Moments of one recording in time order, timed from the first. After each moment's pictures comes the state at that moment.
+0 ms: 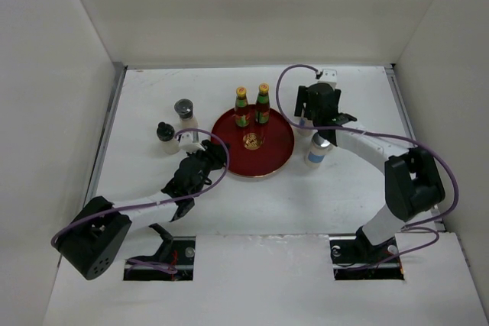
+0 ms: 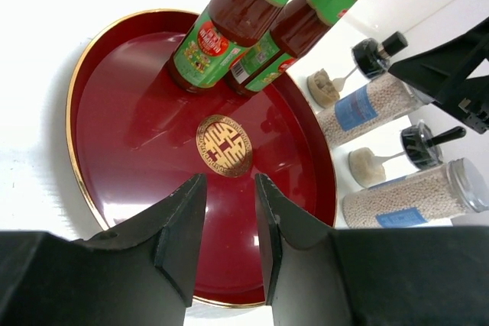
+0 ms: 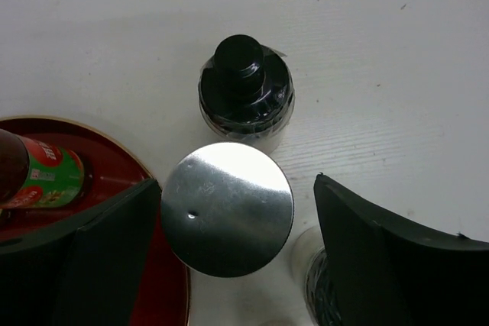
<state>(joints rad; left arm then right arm) -0.66 1.17 0.23 0.84 -0.34 -0.71 0.41 1.61 1.08 0.02 0.45 0.29</state>
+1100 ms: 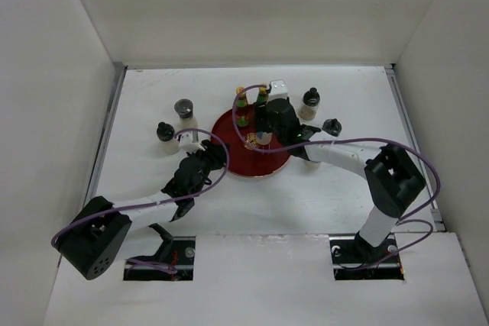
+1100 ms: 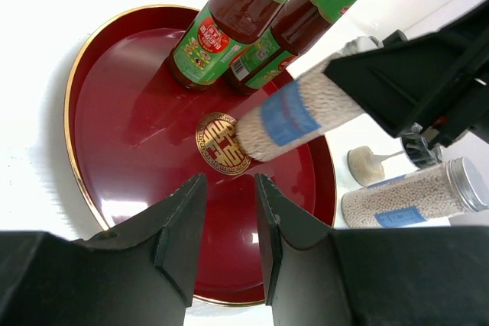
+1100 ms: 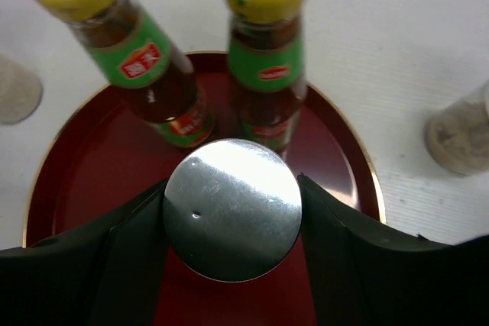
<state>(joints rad) -0.65 1.18 0.23 0.84 -0.33 -0.72 0.72 1.70 1.13 0.15 0.42 0.25</state>
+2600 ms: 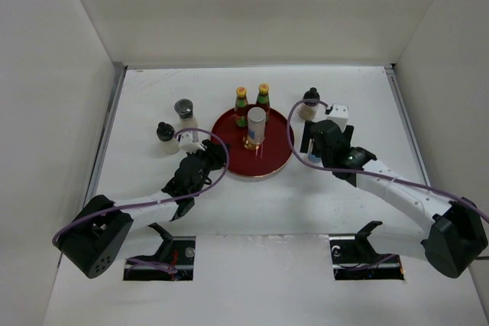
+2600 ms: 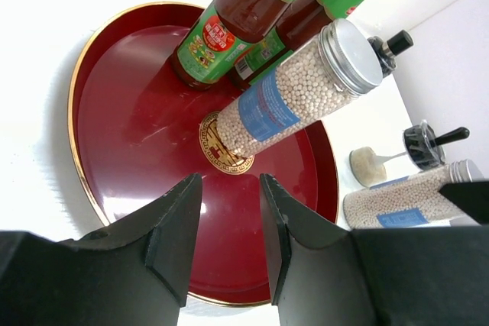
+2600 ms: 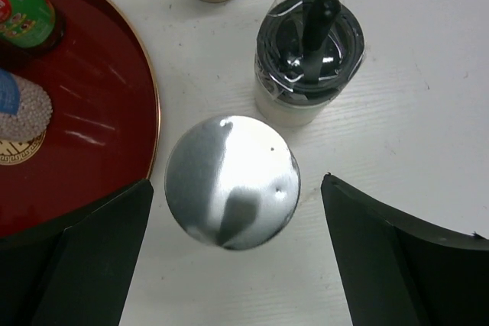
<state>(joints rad) -0.64 1.19 0.23 0.84 -0.33 -0.73 0.62 1.16 0.79 -0.34 0.61 0.50</state>
